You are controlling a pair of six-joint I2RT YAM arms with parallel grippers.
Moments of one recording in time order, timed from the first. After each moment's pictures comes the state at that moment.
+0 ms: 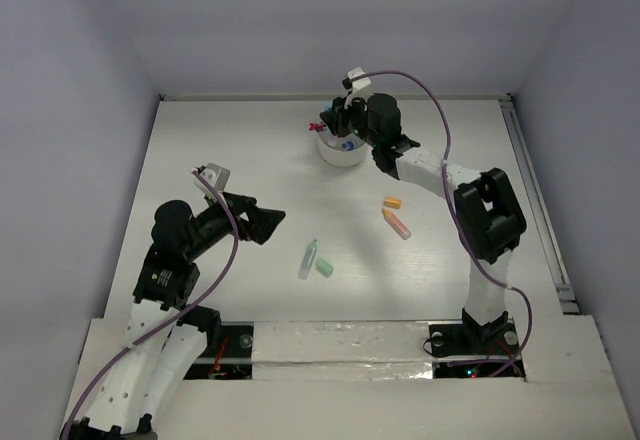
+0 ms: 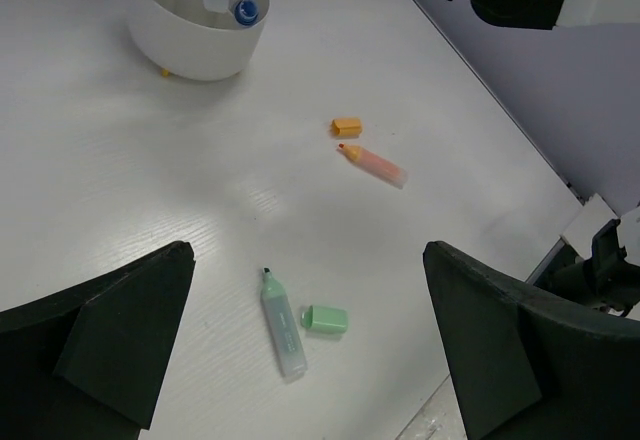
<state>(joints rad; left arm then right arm) -0.25 0.55 0.60 -0.22 0.50 -0.36 0.52 1.94 1.45 0.45 -0.20 0.10</state>
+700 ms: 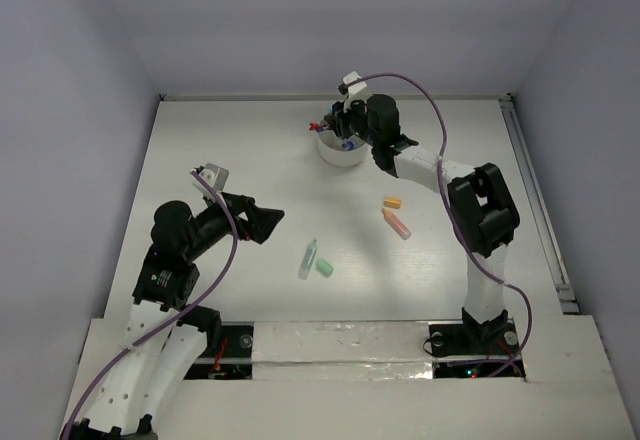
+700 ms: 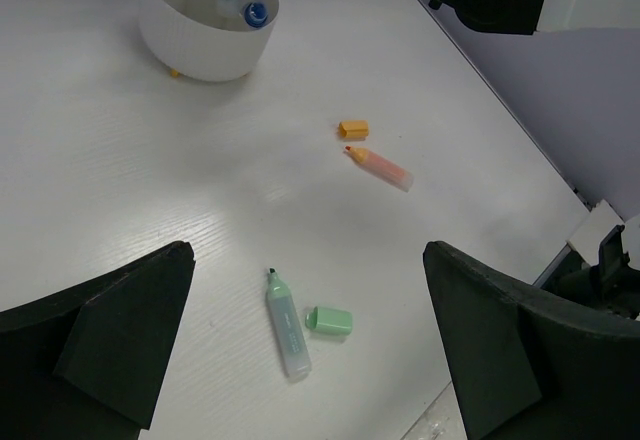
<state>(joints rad) -0.25 0.55 0.60 -0.22 0.48 -0.36 0.50 2.02 1.48 0.43 -0.22 -0.06</state>
